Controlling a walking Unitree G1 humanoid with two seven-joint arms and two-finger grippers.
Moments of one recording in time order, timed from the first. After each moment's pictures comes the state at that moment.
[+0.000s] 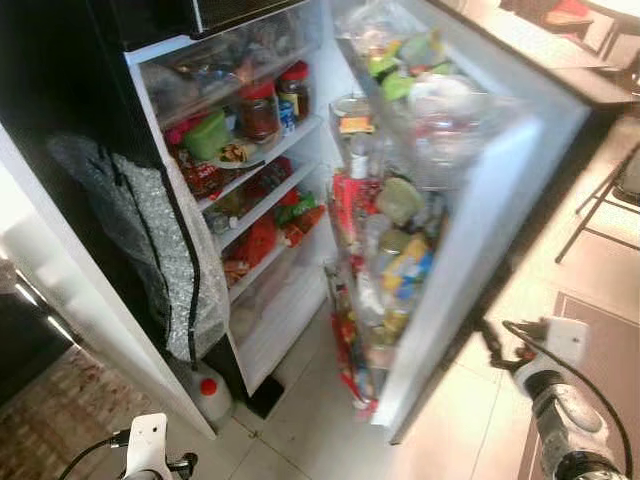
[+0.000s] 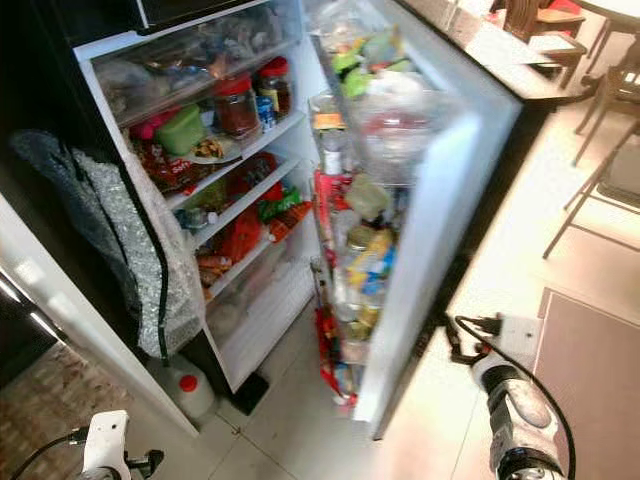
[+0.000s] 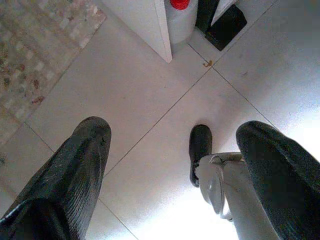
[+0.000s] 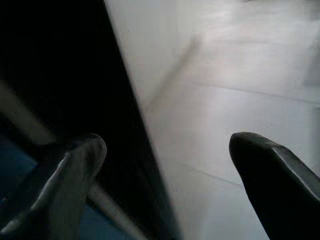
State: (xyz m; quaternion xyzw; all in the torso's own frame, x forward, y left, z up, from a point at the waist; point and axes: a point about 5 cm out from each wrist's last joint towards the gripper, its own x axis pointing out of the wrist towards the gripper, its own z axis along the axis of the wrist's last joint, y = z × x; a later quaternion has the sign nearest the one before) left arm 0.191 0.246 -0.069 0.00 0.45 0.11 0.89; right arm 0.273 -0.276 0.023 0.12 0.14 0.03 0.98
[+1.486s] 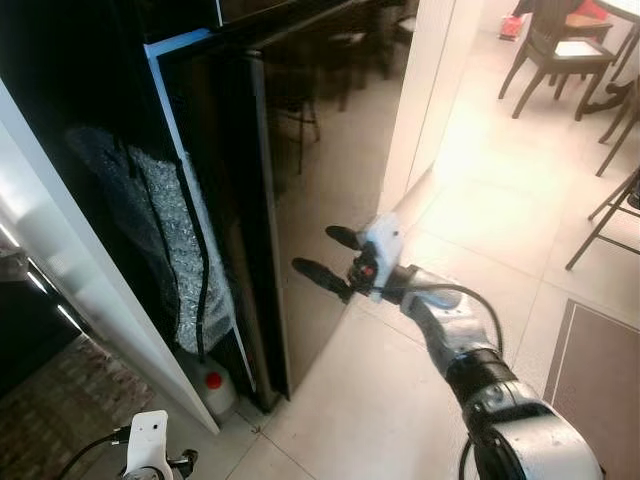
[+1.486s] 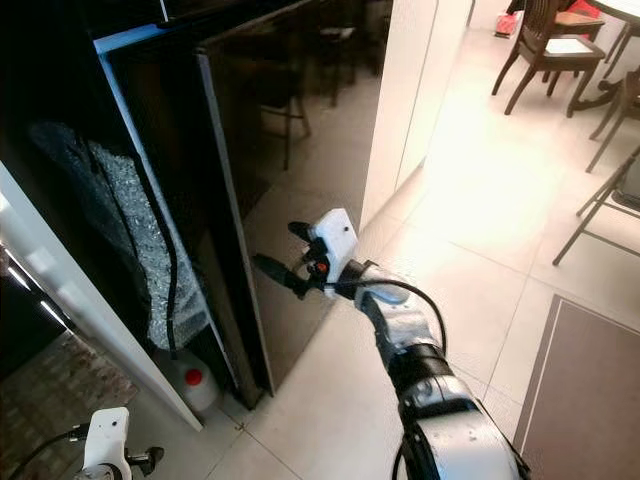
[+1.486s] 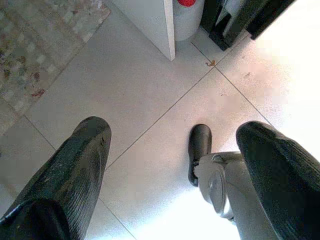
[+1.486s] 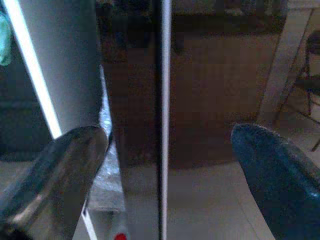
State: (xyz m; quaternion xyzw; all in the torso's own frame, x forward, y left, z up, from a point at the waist) left arm 0.194 0.246 -0.067 0.00 0.44 0.11 0.89; right arm 0.358 -0.086 0.133 0.00 0.01 0.45 0.89
